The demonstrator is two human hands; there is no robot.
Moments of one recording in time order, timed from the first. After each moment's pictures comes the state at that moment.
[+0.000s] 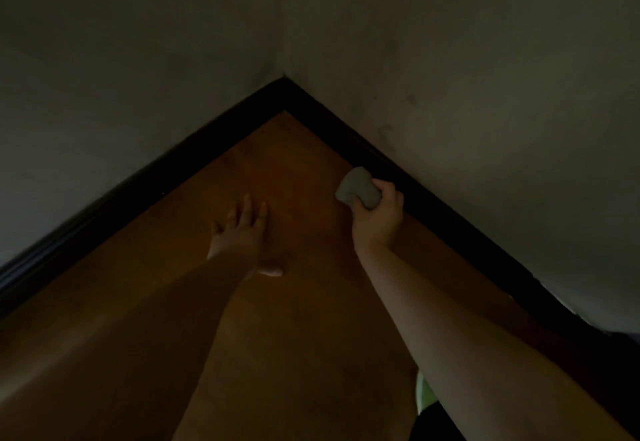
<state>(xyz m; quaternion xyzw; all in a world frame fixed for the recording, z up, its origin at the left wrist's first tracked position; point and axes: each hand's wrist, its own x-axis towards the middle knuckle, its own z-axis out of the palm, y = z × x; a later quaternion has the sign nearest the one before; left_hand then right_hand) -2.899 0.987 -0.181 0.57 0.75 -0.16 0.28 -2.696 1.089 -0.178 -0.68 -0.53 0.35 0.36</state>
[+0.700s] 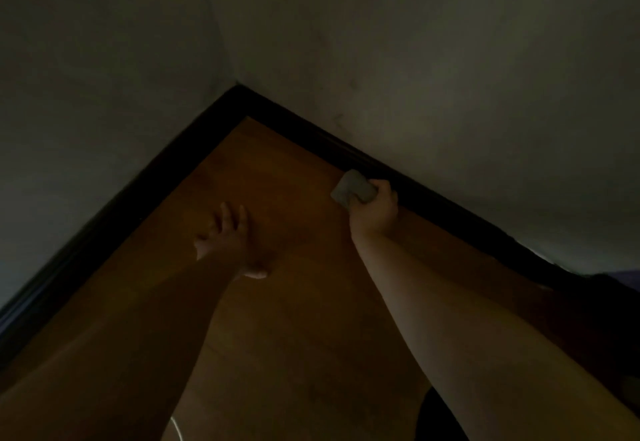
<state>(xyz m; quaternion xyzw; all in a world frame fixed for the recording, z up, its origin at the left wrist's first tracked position) -2.884 1.004 -0.168 0.54 0.76 -0.25 0.27 -2.656 1.094 -0.184 -0.75 -0.46 0.36 0.32</state>
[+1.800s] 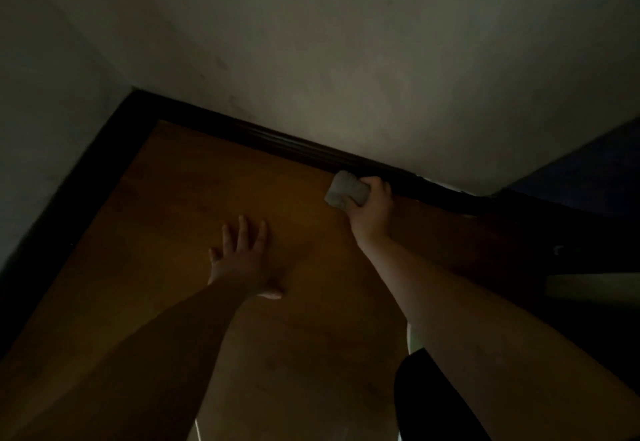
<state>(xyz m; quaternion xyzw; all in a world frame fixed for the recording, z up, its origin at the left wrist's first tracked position) -2.754 0.976 -0.171 0.65 0.66 -0.27 0.27 -2.520 1.036 -0.183 -0.75 -0.47 0.34 0.33</state>
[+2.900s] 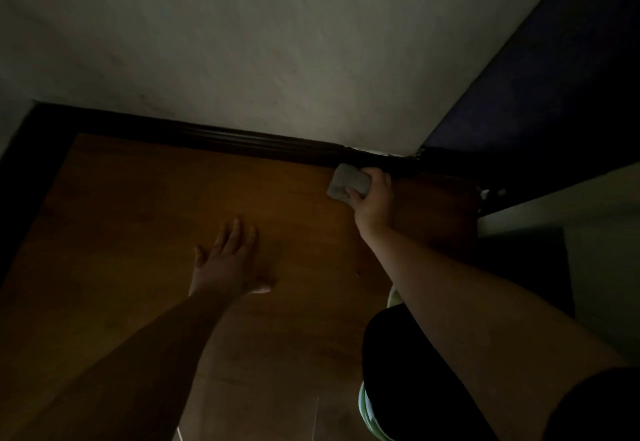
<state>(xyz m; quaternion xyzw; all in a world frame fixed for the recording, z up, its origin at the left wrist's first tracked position) -2.713 0.954 -0.189 0.75 0.57 -0.24 0.22 -2.427 0.993 -0.190 -0.80 -0.40 0.29 0.35</state>
